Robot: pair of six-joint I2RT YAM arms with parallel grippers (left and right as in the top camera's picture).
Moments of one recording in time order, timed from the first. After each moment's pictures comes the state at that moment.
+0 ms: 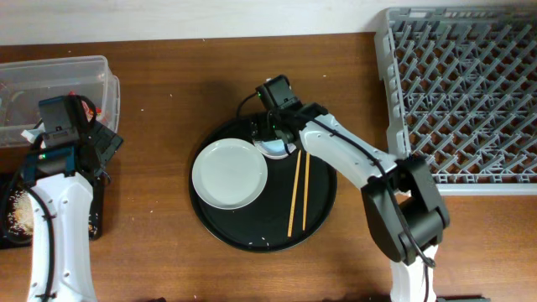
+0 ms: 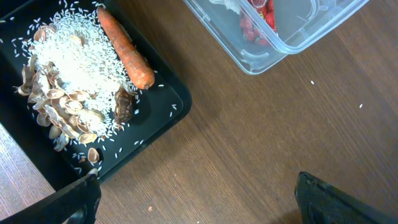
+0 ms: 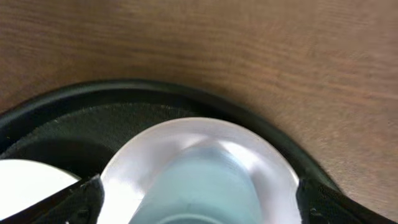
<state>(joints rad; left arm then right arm) 0.26 1.41 1.24 -0.89 -0.28 -0.66 0.54 2.07 1.55 -0.50 0.11 0.34</state>
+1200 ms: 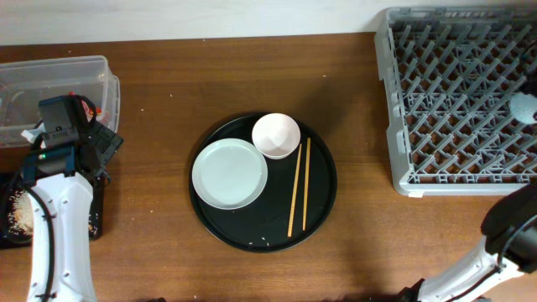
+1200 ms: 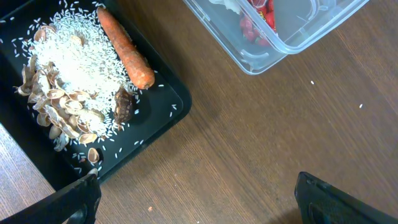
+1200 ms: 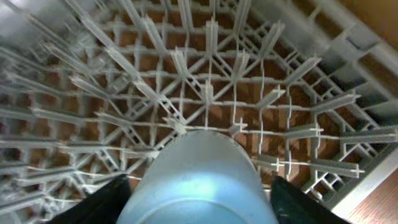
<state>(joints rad) 0.26 1.41 1.24 -0.89 -0.28 -0.66 -0.63 2.02 1.97 -0.89 0.02 0.13</state>
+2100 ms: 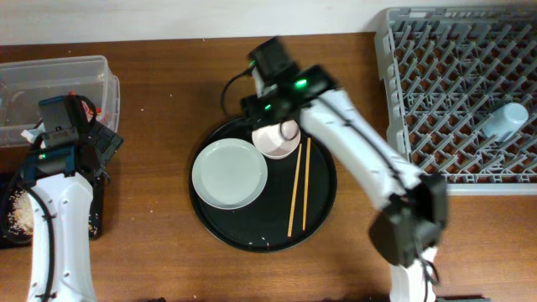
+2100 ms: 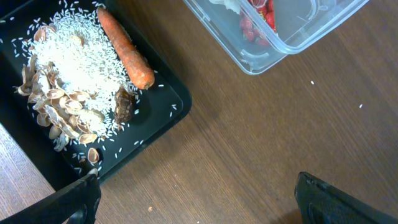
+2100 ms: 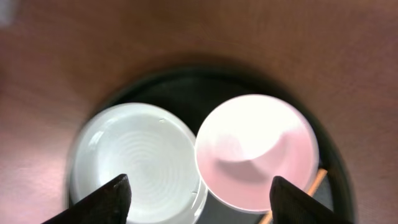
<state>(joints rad) 0.26 1.41 1.24 -0.89 -0.28 -0.66 0.59 2.10 1.97 -1.00 -0.02 0.29</state>
